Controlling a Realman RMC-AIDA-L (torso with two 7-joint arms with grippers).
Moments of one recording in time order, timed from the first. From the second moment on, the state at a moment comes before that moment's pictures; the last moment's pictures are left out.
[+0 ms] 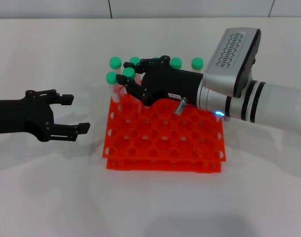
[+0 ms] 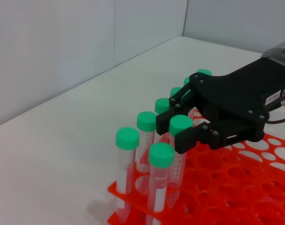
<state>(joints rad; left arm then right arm) -0.35 -2.05 0.85 1.06 2.06 1.58 -1.54 0.73 2.03 -2.24 -0.58 -0.21 -0.72 0.72</state>
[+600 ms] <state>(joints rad) -0.35 -2.04 0.85 1.06 2.05 1.57 -1.54 0.70 2.02 -2.23 -0.62 -0.22 -0.77 0.70</state>
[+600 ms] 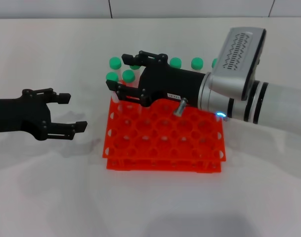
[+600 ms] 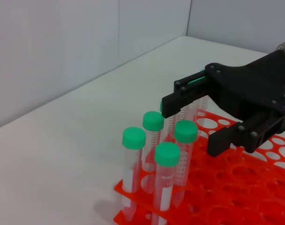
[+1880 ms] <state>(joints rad) -0.35 -2.05 0.75 1.06 1.96 1.58 -1.55 0.45 1.94 -1.79 -0.75 -0.57 -0.94 0.99</state>
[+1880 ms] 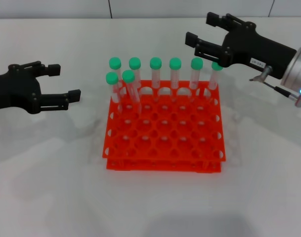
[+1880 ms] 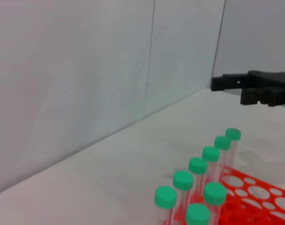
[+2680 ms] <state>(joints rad) -0.34 -2.05 0.75 1.07 1.92 1.61 -1.57 0.37 1.94 -1.57 -0.89 -1.08 -1.10 1.32</state>
